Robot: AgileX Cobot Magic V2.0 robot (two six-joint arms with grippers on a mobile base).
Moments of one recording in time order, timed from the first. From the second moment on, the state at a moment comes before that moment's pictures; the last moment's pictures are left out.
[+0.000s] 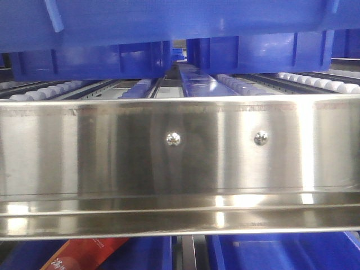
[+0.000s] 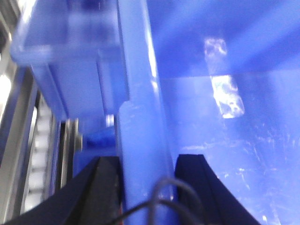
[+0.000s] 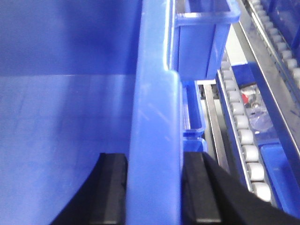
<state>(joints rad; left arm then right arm) -0.12 1.36 -1.71 0.03 1.01 -0.10 0.18 1.28 -1.70 0.02 1.09 0.08</state>
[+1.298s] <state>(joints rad) -0.12 1.16 -1.43 0.02 0.73 -0.10 0.18 1.14 -1.51 0.04 0.90 0.08</state>
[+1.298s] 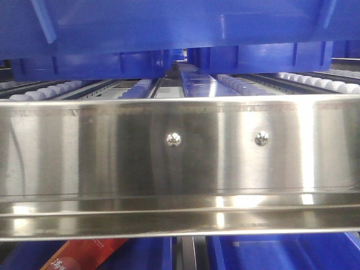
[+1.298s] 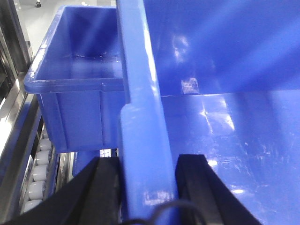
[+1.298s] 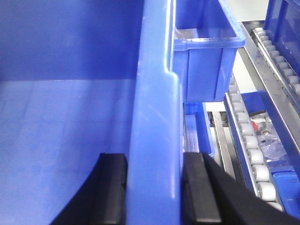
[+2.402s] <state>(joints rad) -0.12 1.16 -1.43 0.02 0.73 -0.10 0.18 1.14 -1.51 0.04 0.90 0.08</state>
